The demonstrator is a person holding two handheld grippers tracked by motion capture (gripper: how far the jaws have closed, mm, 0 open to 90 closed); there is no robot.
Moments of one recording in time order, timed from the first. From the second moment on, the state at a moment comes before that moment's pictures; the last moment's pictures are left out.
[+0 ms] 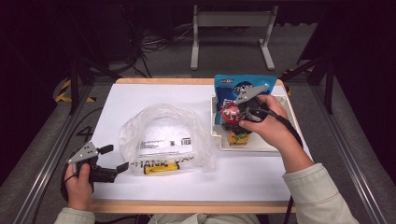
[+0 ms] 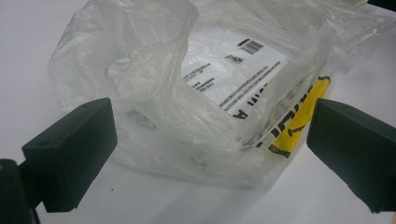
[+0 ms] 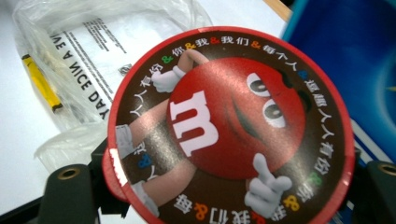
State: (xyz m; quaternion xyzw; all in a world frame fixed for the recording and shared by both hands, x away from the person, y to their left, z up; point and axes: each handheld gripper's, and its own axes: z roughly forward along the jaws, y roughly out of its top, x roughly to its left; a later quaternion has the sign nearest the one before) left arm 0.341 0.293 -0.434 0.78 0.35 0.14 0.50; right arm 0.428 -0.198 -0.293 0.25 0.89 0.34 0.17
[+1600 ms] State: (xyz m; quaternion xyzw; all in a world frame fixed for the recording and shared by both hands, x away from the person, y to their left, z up) left arm 0.342 0.293 -0.435 0.78 0.35 0.14 0.50; right arm 0.436 -0.310 -0.305 0.32 0.87 0.33 0.19
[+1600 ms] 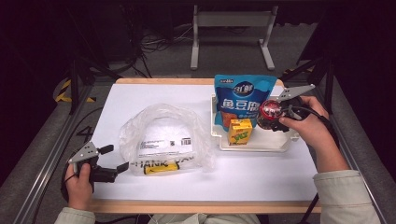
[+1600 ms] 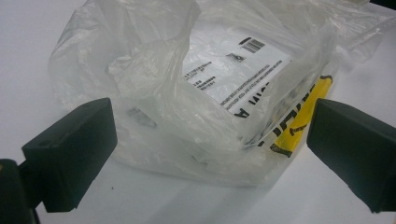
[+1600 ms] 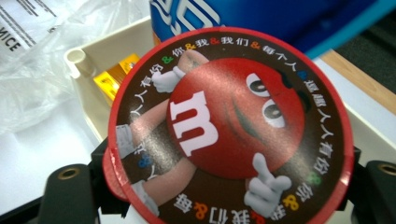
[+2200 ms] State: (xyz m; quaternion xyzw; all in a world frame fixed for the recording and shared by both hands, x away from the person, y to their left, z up) left arm 0.342 0.293 -0.435 0.78 0.35 0.14 0.50; right arm 0.445 -0.322 -0.337 0.30 0.87 0.33 0.19
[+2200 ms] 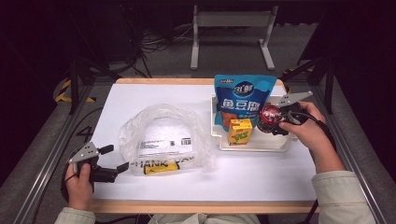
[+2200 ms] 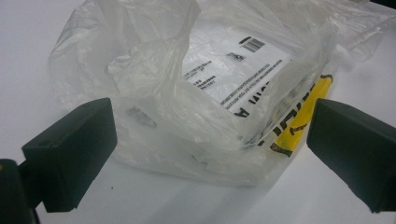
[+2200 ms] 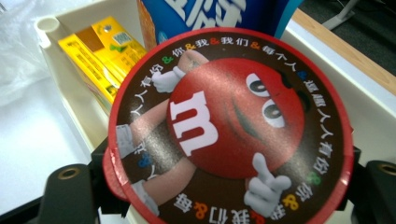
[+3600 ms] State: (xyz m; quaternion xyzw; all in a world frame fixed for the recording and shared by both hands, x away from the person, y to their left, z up) left arm 0.342 0.292 -0.435 0.78 0.35 0.14 0.50; right arm 0.460 -0.319 -0.395 0.33 0.89 0.28 0.15
